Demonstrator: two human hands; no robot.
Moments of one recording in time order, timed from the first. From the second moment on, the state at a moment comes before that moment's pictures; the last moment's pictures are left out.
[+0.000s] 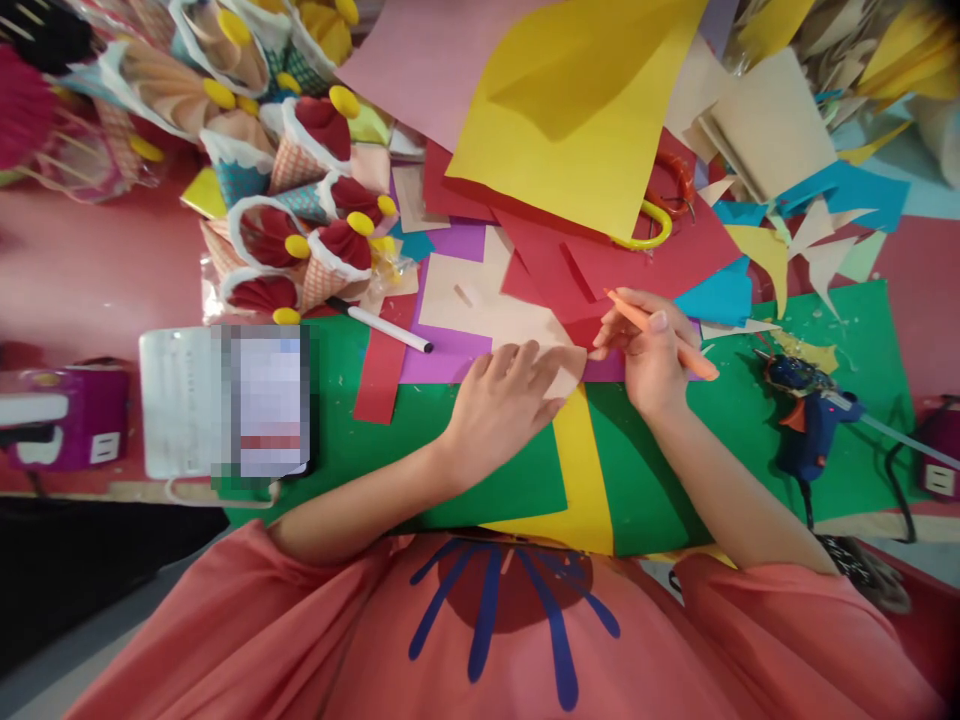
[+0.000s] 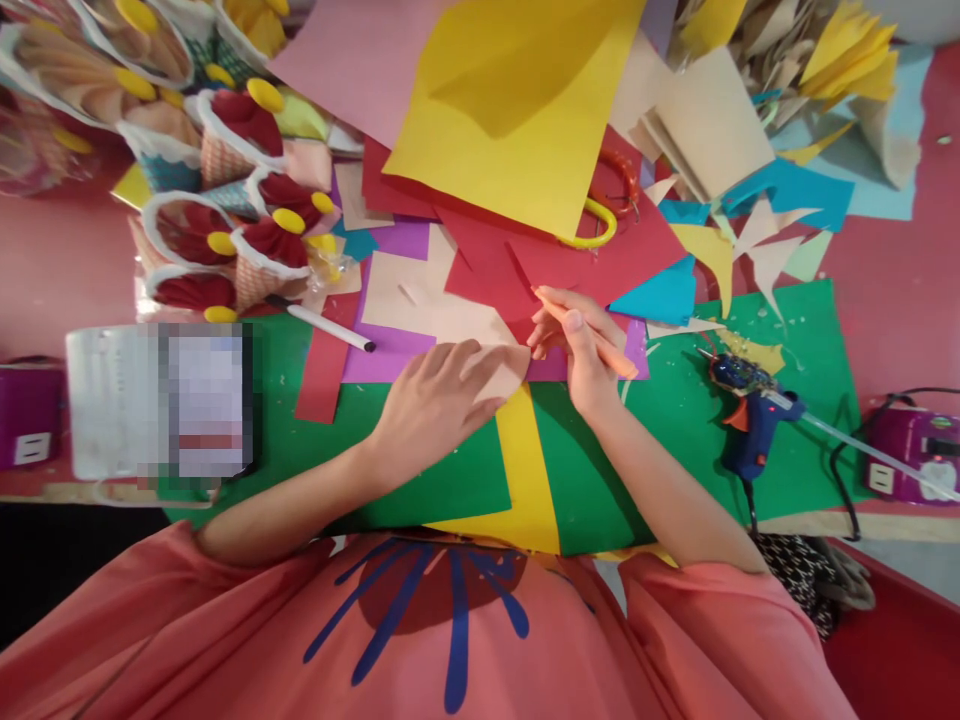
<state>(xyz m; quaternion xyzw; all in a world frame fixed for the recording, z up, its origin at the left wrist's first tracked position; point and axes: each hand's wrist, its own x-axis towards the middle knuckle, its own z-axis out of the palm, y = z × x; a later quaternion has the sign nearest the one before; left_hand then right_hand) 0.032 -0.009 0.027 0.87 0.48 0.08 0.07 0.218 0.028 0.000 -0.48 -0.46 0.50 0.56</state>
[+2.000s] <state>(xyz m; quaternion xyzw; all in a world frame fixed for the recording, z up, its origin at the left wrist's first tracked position) 0.000 -0.006 -0.012 0.92 0.32 0.20 0.13 0.220 0.028 -0.004 -0.51 -0.63 0.46 0.36</state>
